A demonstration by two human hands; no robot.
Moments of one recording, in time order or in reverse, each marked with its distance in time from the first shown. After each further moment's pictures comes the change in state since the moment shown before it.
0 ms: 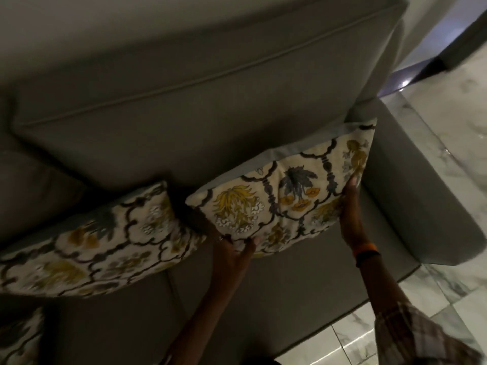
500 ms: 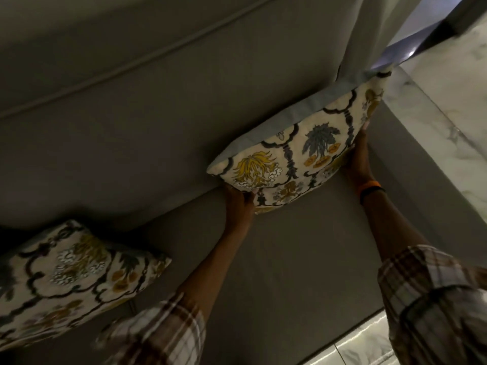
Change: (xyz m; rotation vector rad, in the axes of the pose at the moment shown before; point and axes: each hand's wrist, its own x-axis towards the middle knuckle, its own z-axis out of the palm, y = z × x) left_hand 0.168 -0.019 0.167 0.107 -0.068 -0.103; right_hand 0.260 0.089 -0.112 0.064 -0.078 0.044
